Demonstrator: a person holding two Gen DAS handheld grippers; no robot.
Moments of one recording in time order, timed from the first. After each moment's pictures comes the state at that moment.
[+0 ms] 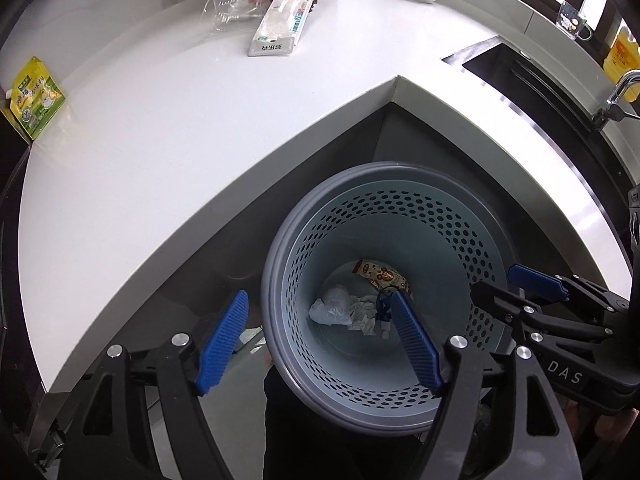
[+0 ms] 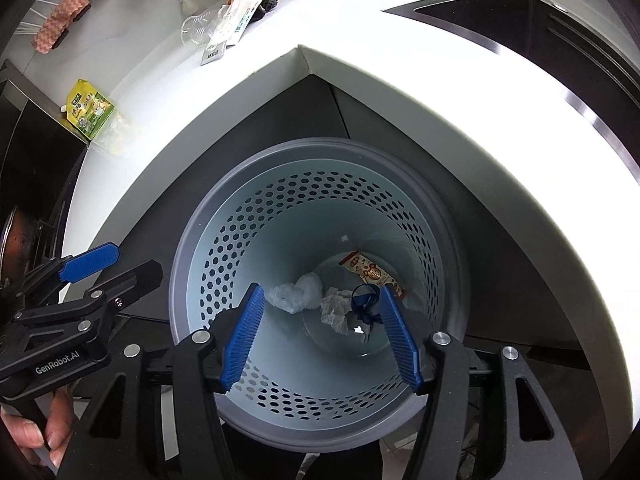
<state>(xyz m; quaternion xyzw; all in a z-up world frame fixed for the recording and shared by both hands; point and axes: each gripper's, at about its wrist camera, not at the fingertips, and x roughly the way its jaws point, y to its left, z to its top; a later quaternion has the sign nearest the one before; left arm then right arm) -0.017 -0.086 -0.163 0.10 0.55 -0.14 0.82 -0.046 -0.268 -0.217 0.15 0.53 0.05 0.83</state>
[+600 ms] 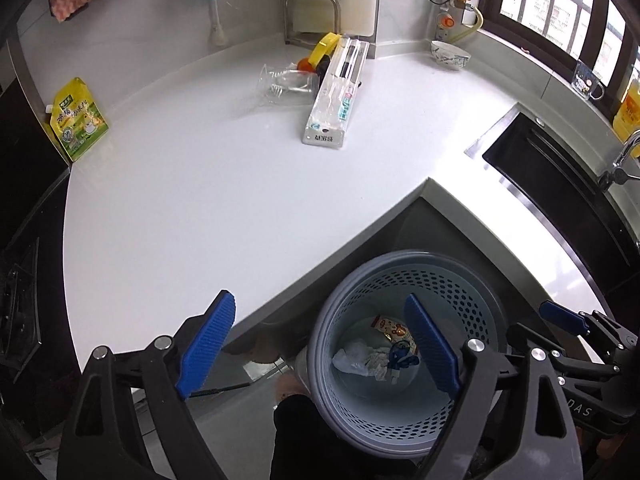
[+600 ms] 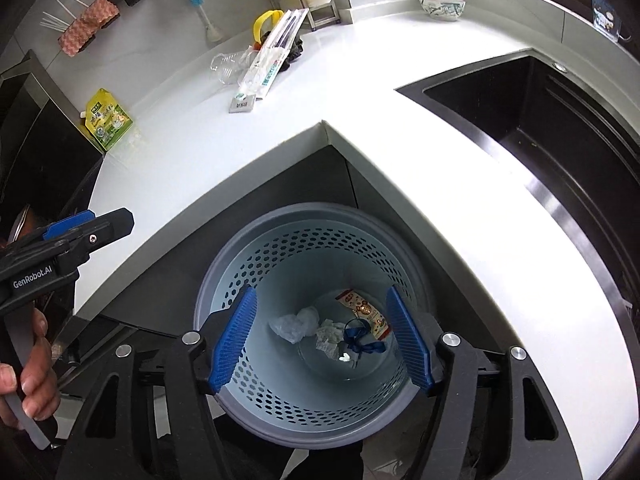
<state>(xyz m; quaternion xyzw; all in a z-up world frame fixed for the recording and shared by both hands) 0.007 -0.063 -0.089 0.07 0.48 -0.11 0.87 -0.047 -0.268 -0.148 0.11 0.48 0.05 0.87</state>
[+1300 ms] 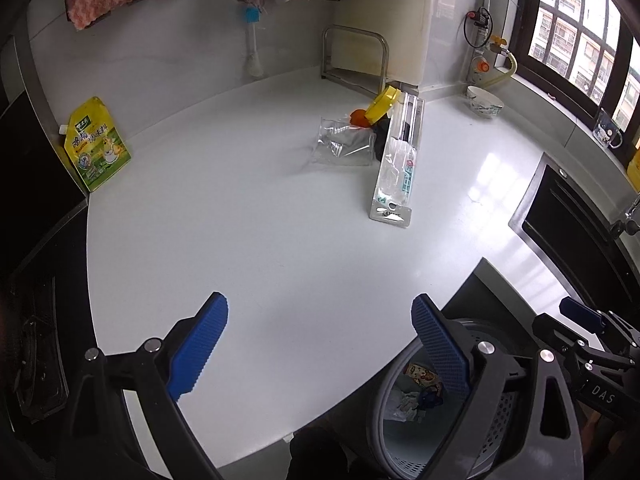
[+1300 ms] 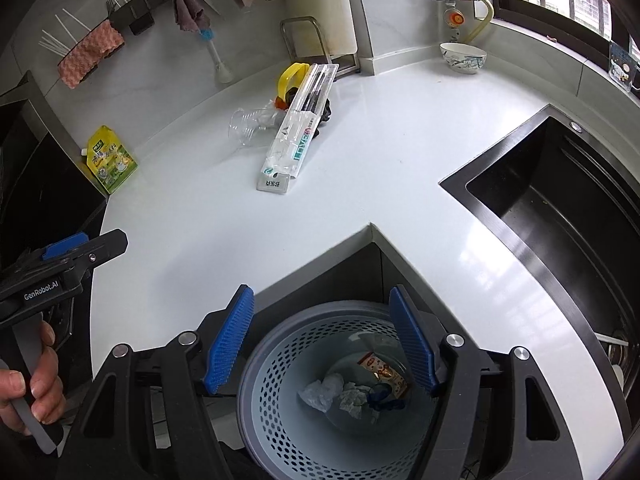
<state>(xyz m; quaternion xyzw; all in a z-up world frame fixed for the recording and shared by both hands) 0.089 -0.001 -0.052 0.05 0.45 -0.09 0.88 0.028 -0.224 -0.101 0.12 0.44 0.03 0.89</state>
